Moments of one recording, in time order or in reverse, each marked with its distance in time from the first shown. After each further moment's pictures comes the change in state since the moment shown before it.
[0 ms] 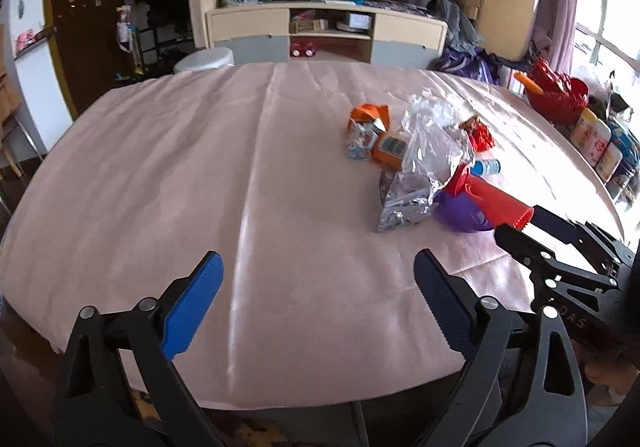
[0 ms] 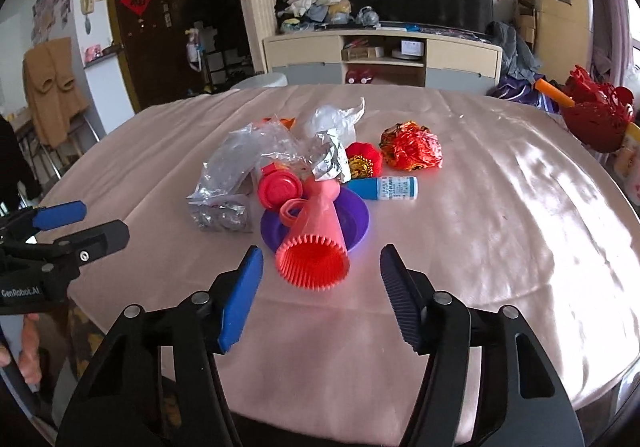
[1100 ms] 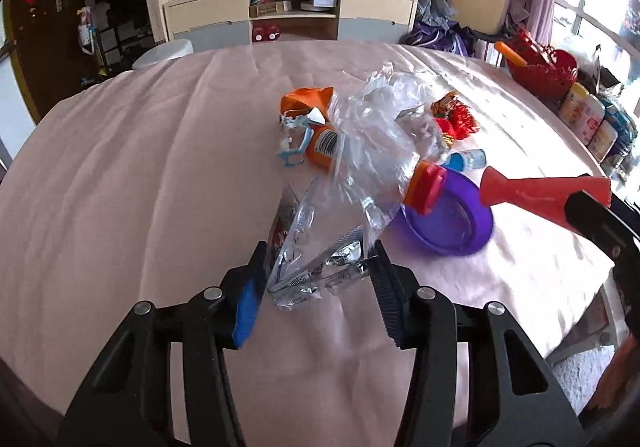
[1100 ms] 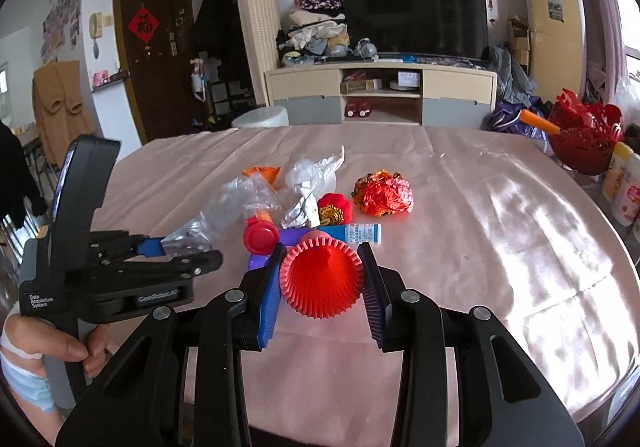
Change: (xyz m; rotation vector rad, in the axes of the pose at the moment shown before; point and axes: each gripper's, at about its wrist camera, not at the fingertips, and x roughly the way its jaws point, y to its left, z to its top) left arm 0.044 -0.037 0.018 0.064 0.056 -0.074; right arm -0.046 -0.029 0.014 -0.004 -0.138 0.005
